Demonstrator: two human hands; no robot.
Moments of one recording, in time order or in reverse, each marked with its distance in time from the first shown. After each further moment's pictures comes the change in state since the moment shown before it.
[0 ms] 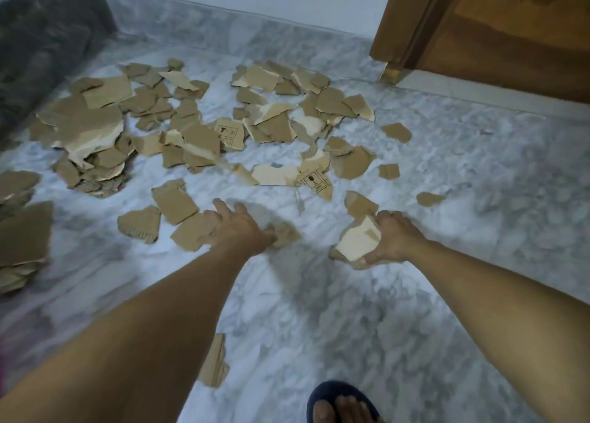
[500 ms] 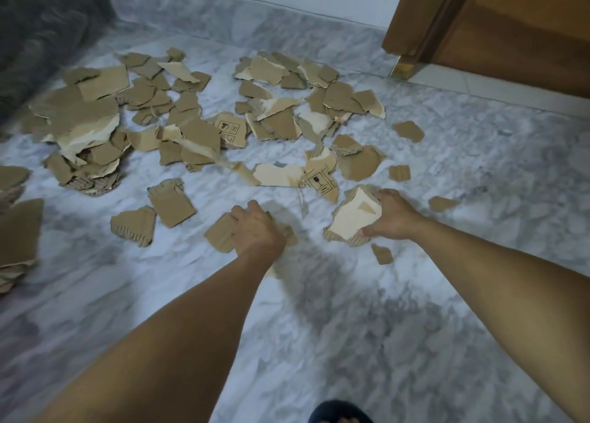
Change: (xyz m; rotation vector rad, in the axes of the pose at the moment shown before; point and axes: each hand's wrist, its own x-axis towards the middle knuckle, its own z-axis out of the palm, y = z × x) left_hand 0.005 0.036 0.018 -0.238 0.188 -0.009; right_hand 0.044 -0.019 -0.025 0.220 0.062 -0.077
